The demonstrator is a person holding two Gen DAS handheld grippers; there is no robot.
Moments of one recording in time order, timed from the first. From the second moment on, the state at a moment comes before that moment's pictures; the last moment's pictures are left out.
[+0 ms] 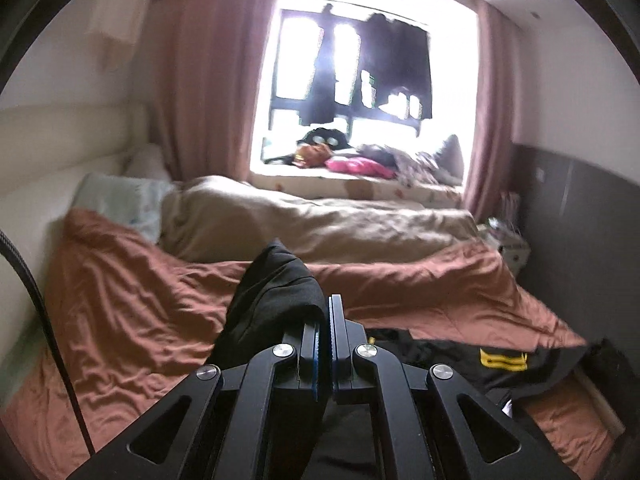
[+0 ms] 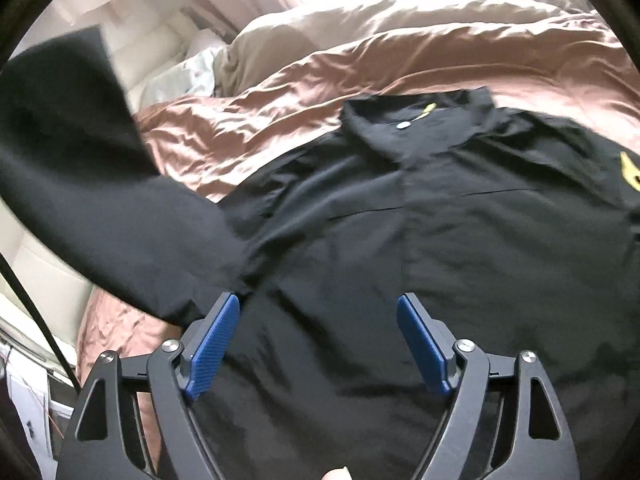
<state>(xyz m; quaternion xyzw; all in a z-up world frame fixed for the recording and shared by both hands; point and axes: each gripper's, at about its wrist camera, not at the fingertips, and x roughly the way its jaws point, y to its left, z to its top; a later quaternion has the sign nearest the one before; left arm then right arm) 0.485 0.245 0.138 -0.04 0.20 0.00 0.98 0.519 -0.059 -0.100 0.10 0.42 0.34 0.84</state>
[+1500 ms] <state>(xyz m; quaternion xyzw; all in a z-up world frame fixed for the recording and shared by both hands) 0.478 0.312 -0.098 -0.06 0.48 0.04 0.87 0.539 -0.022 -0.138 -0.07 0.46 0.20 0.86</state>
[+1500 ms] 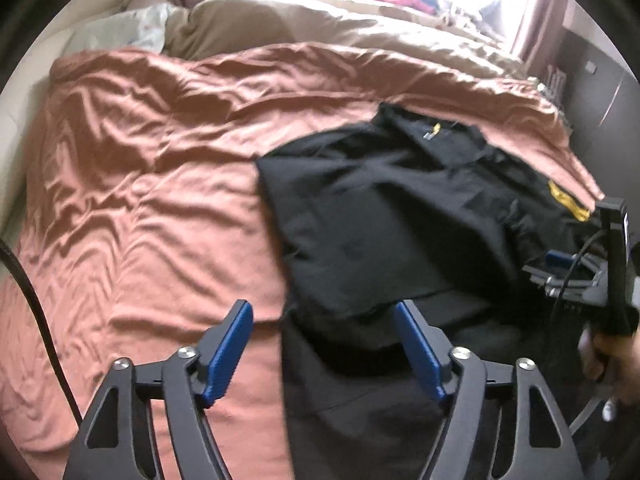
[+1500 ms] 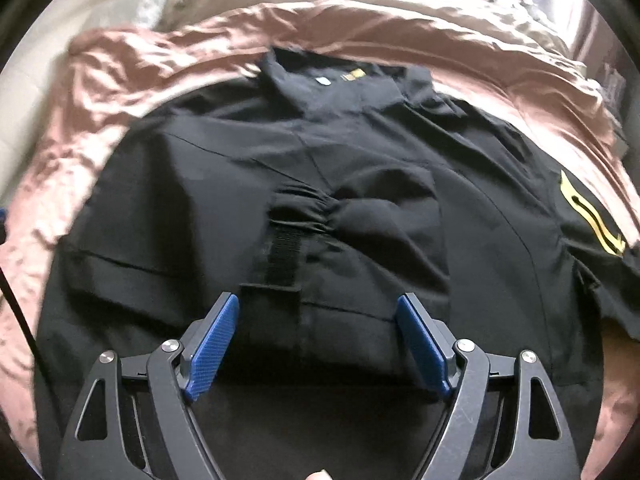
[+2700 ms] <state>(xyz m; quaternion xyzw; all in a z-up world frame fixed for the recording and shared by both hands) 0.500 0.323 -0.179 -0.03 0.54 0.10 0.83 0.599 -0.175 -0.173 0.13 0.50 0.16 0.84</state>
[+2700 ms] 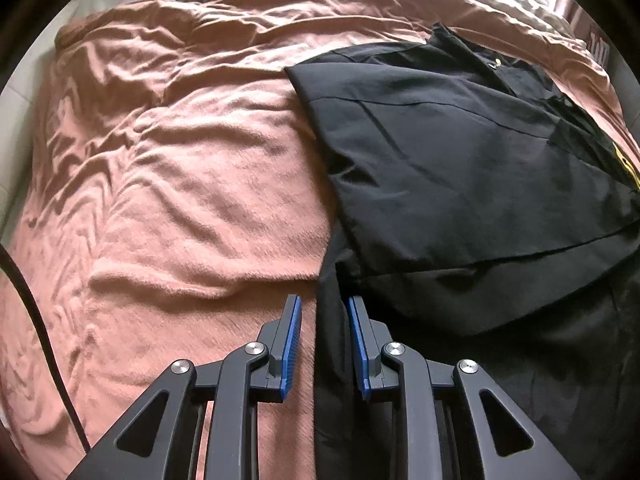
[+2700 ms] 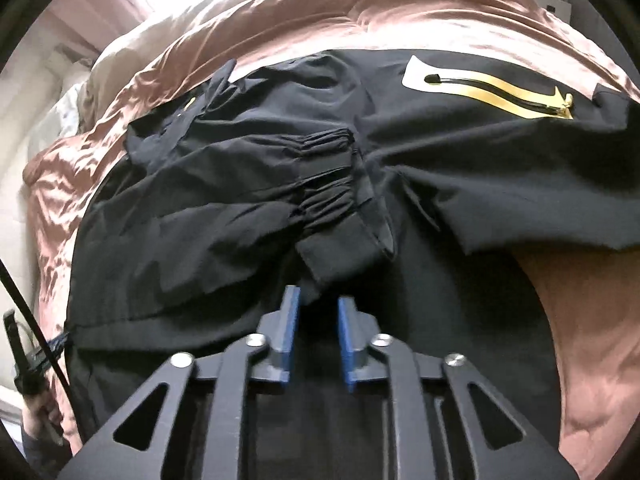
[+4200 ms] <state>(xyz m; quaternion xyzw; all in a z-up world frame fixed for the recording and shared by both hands) 0.569 0.101 -0.125 -0.03 0.48 -0.01 0.87 0.525 -0.424 -0.139 0.20 0.40 -0.02 0.90</state>
